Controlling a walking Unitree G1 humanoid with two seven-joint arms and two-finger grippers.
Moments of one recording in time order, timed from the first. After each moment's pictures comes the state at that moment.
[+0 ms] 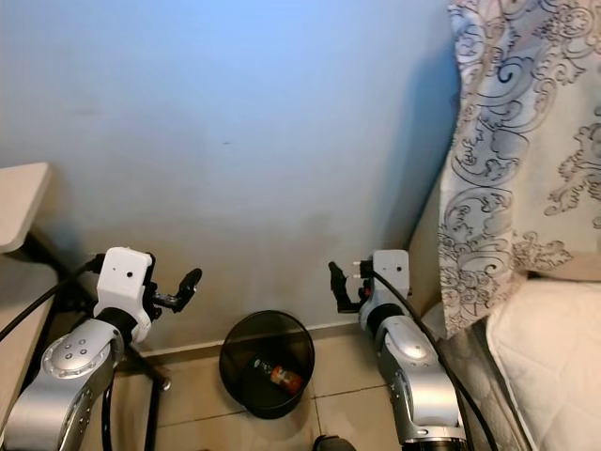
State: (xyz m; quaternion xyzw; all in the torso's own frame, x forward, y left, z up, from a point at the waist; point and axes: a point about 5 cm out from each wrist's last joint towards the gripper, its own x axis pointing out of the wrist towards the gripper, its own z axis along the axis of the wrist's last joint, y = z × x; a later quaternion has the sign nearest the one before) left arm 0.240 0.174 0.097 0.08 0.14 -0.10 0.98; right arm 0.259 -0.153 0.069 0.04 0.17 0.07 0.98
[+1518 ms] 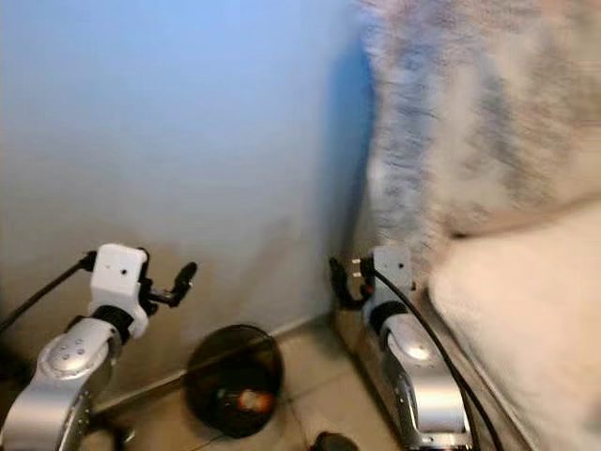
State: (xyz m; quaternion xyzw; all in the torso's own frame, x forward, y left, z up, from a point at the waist) left arm 0.240 0.171 0.104 0.08 0.12 -0.10 0.98; right arm 0.255 -0.155 0.079 0.02 0.15 0.07 0.99
